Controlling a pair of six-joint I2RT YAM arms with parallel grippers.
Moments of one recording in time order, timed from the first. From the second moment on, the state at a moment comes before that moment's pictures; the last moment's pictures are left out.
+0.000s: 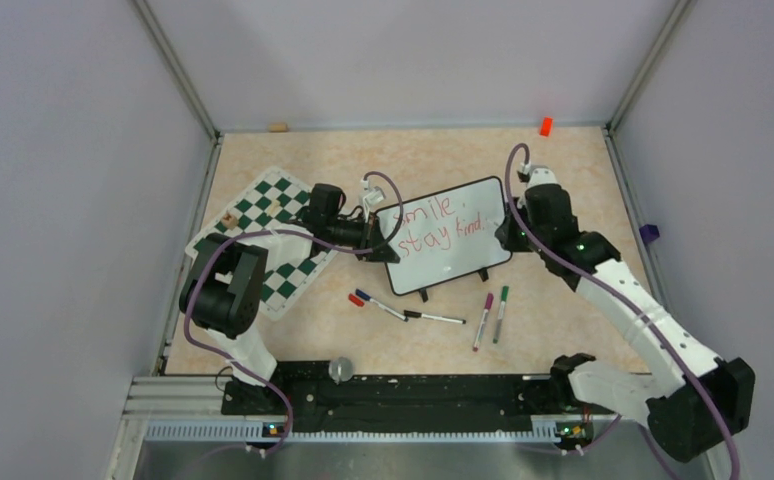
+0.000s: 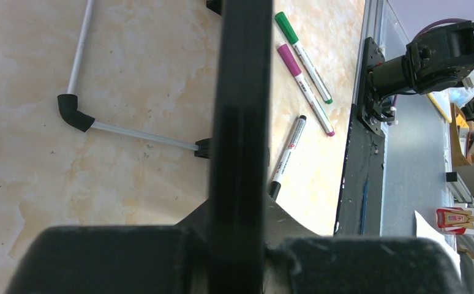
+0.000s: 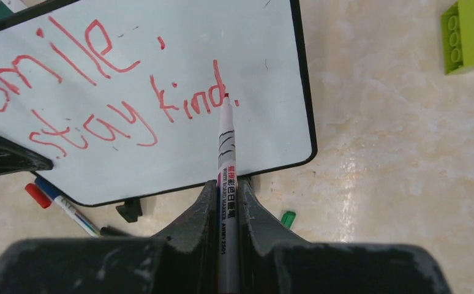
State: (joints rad) left arm -0.35 1.74 0.91 0.08 1.04 -0.09; right arm 0.42 1.10 0.93 -0.52 0.12 0.34
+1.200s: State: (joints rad) left arm -0.34 0.55 0.42 -0.30 -0.12 -0.83; right arm 0.42 0.77 0.85 -0.49 0.08 0.37
